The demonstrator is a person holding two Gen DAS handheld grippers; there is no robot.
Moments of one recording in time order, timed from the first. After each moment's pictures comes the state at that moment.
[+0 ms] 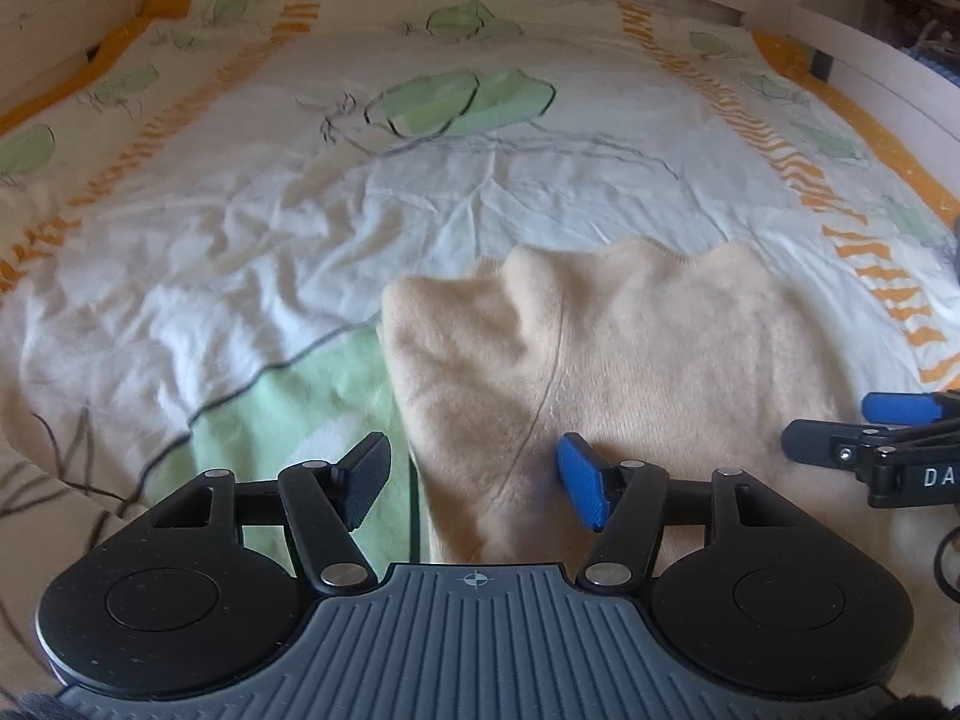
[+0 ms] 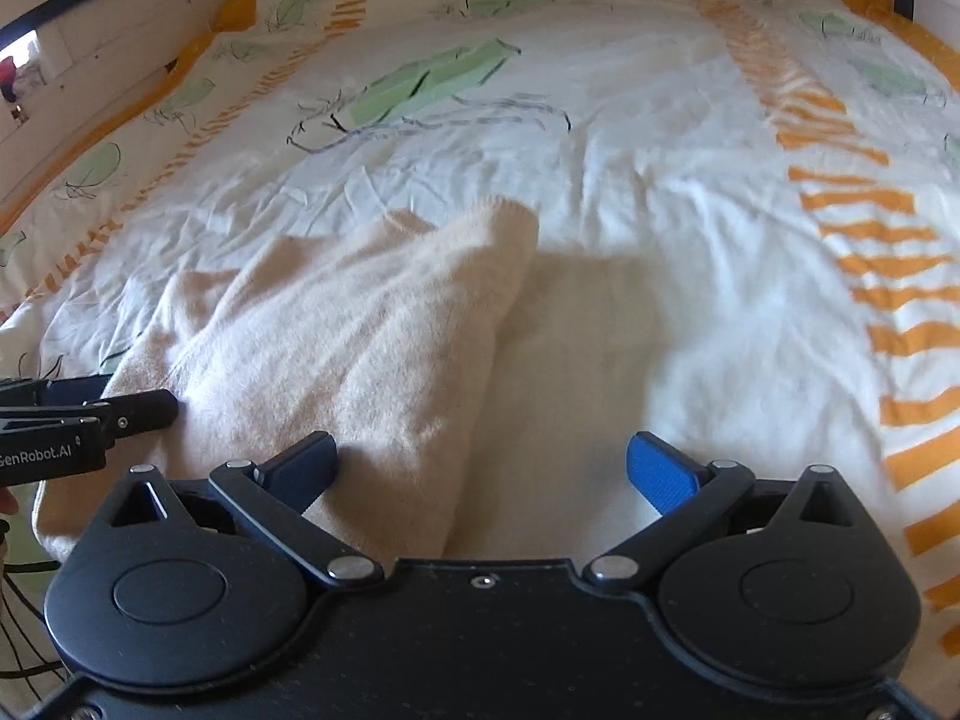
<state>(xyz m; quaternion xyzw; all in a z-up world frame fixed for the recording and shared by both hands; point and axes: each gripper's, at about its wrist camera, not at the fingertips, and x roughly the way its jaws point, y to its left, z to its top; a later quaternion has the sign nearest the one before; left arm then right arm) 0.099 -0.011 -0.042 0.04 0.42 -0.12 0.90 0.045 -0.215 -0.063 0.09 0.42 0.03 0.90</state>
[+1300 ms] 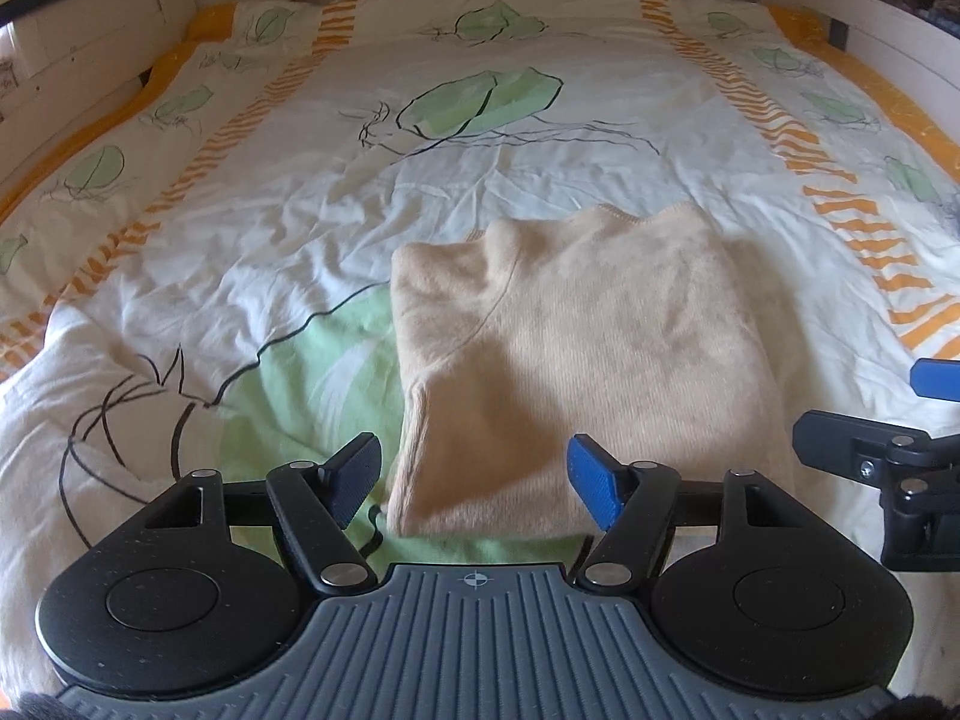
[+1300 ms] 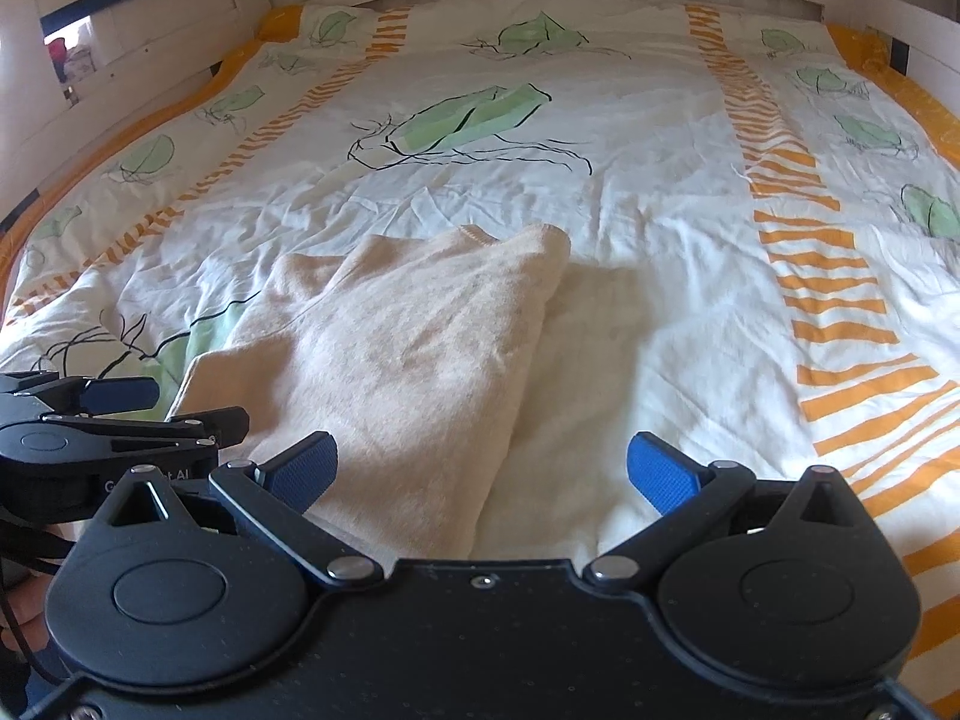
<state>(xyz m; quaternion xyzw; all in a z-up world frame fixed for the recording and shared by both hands) 0.022 -0.046 -0.005 0.08 0.43 -0.05 0.90 -0.033 -0.189 -0.006 0.07 0.40 0.04 0.91</state>
